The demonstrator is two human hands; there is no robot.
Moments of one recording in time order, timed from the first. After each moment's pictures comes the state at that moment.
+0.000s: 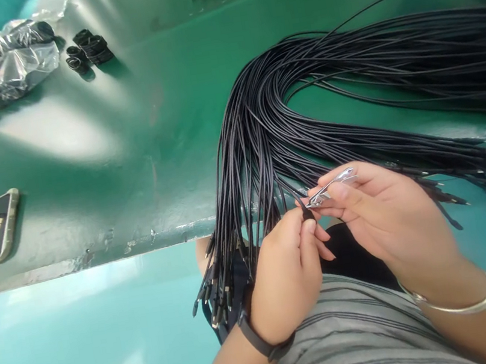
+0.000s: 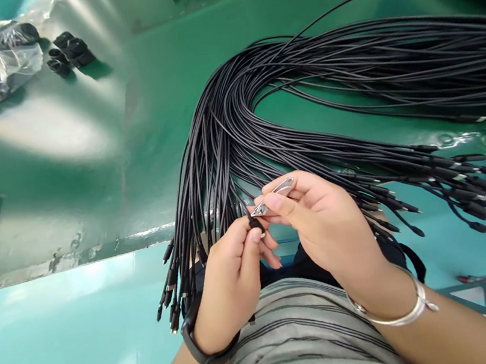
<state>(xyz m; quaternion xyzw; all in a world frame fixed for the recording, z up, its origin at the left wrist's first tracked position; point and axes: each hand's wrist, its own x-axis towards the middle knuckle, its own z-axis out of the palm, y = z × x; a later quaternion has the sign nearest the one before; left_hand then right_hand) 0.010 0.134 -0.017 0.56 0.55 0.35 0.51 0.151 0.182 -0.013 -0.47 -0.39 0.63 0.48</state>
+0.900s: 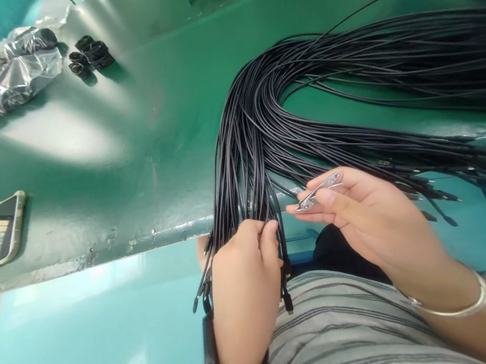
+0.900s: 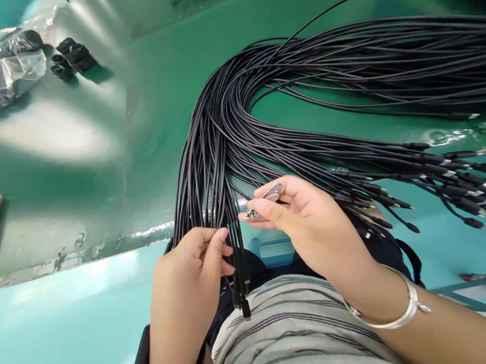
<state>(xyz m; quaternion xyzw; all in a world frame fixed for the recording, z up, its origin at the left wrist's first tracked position) -0.018 0.127 0.014 0.52 0.74 0.25 0.34 0.149 0.177 -0.015 -0.45 -0.37 0.67 0.46</state>
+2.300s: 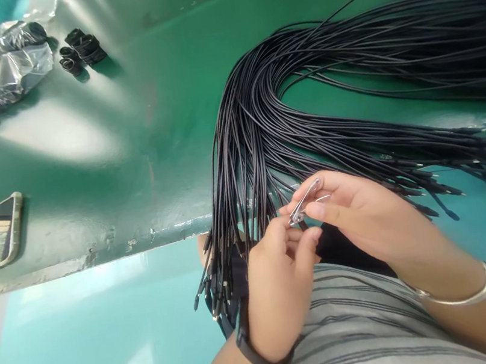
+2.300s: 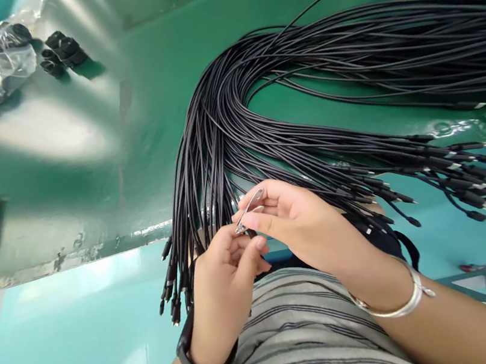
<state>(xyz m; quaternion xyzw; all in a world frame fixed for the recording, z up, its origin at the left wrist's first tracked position) 0.010 0.122 -0.005 0.47 0.65 0.31 0.51 0.154 0.186 -0.009 -0.42 -0.43 0.73 0.33</state>
